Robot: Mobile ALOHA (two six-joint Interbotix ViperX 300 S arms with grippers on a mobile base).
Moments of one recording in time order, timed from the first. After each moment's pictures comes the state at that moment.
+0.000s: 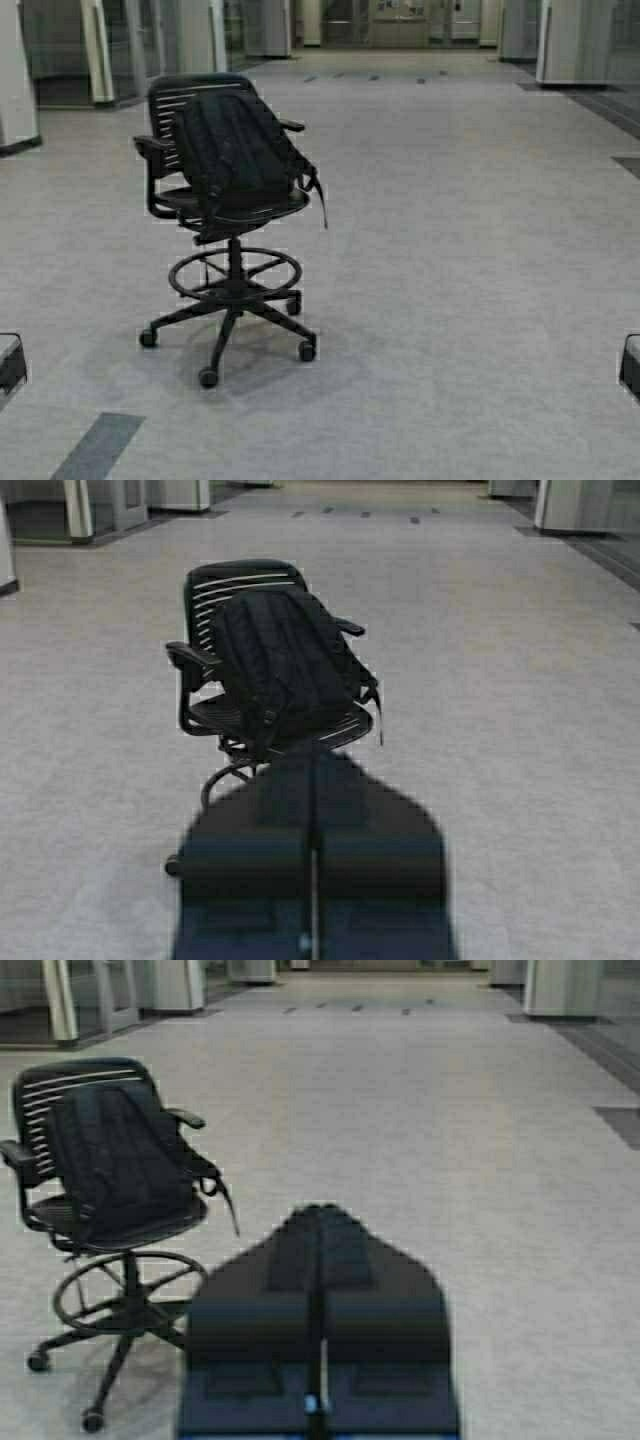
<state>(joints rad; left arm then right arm) 0.00 -1.00 1.25 0.00 -0.38 -0.06 0.00 -1.06 1.25 0.00 -0.34 0.01</state>
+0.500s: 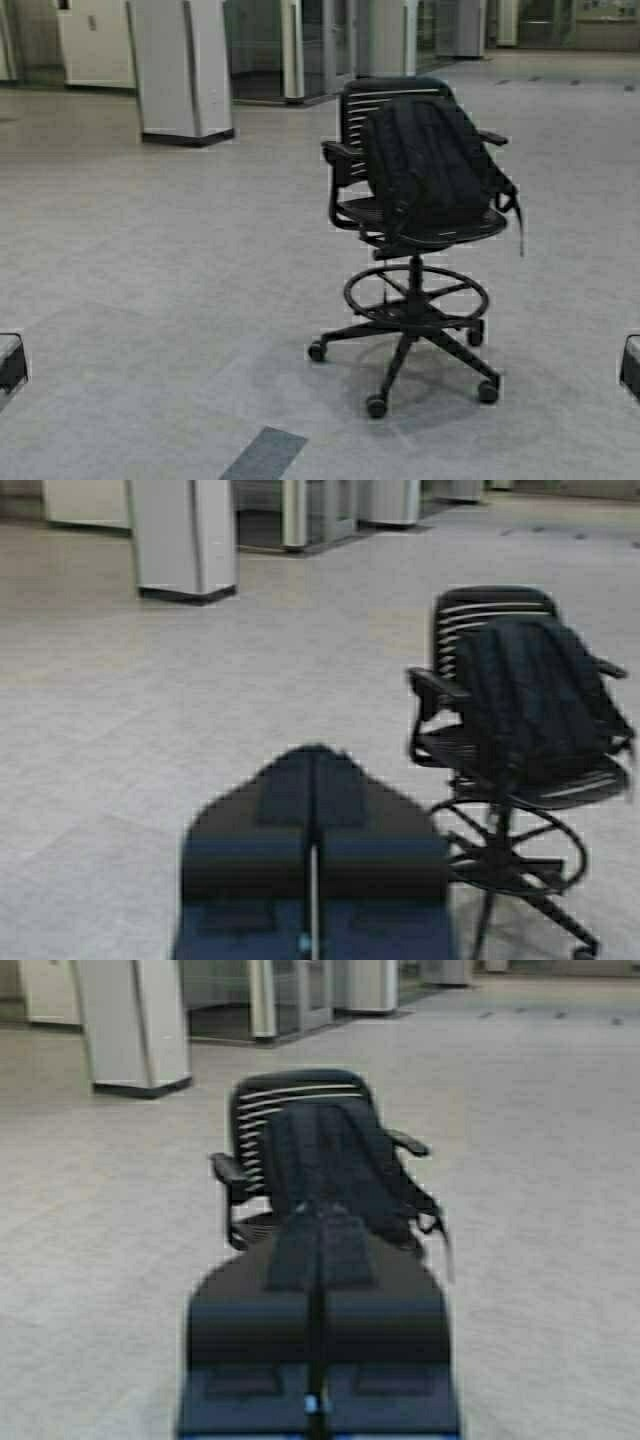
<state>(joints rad) 0.00 -1.02 1.26 0.00 -0.38 -0.06 0.00 -1.07 1.25 0.00 -0.34 0.01</state>
